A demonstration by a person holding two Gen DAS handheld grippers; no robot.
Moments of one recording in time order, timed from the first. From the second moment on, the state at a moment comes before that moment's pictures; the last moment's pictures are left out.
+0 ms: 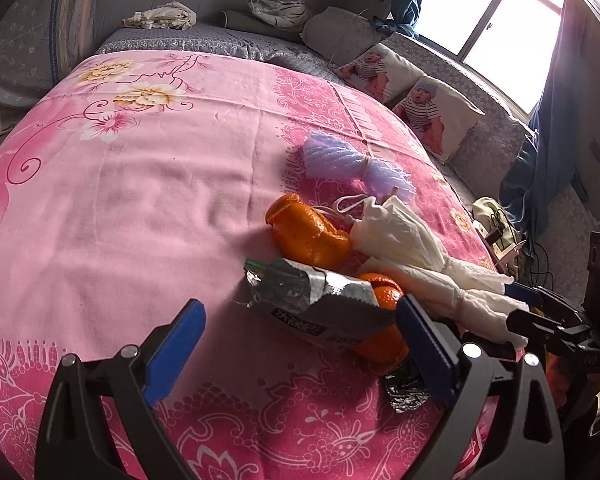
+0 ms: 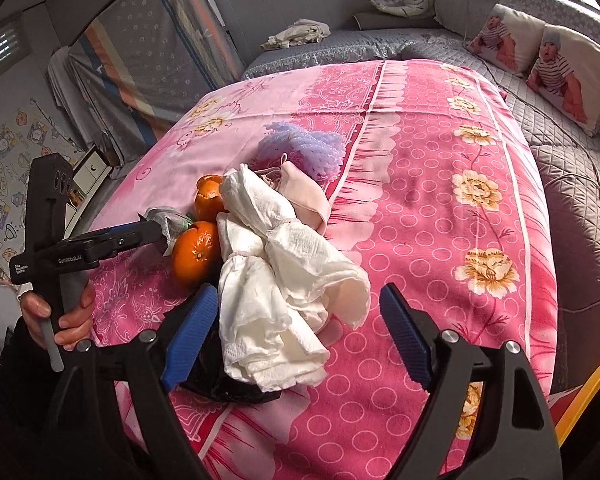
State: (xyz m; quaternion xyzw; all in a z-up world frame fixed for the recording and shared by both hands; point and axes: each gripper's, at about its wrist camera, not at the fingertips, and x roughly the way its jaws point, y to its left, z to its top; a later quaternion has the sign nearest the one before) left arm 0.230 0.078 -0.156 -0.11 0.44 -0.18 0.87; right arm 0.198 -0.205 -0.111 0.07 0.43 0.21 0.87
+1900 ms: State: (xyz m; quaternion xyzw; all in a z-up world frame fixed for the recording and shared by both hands) left arm 0.213 0.095 -0.116 -0.12 0.40 -0.16 0.89; right arm 0.194 -0.231 -0.084 0.11 0.41 0.22 0.88
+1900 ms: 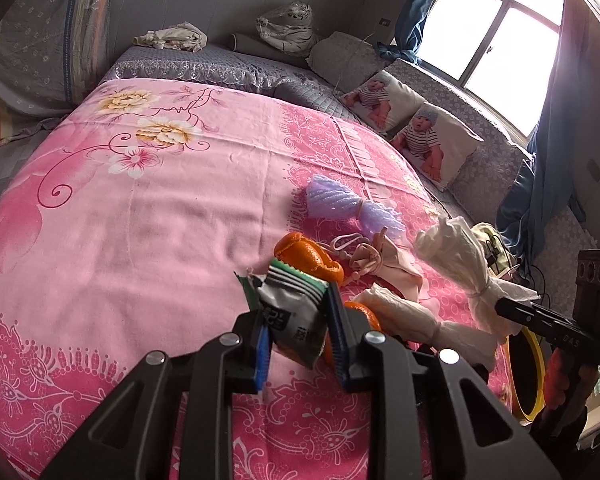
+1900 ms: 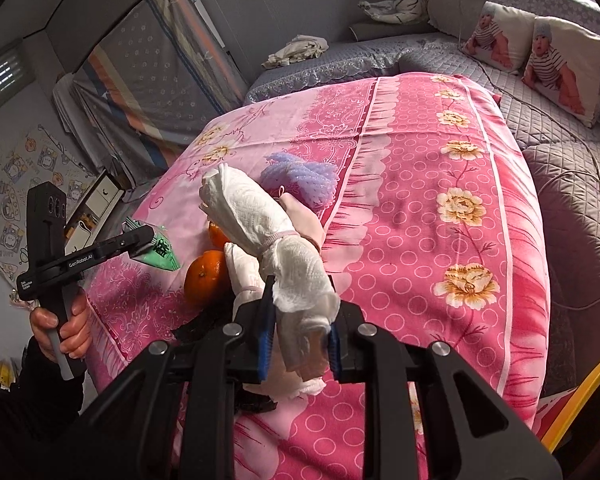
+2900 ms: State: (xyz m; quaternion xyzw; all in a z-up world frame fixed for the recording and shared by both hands) left arm 0.183 0.009 -0.084 -0.07 0.39 -0.23 0.89; right arm 0.163 -0.297 -0.087 0.16 0.39 0.17 0.89
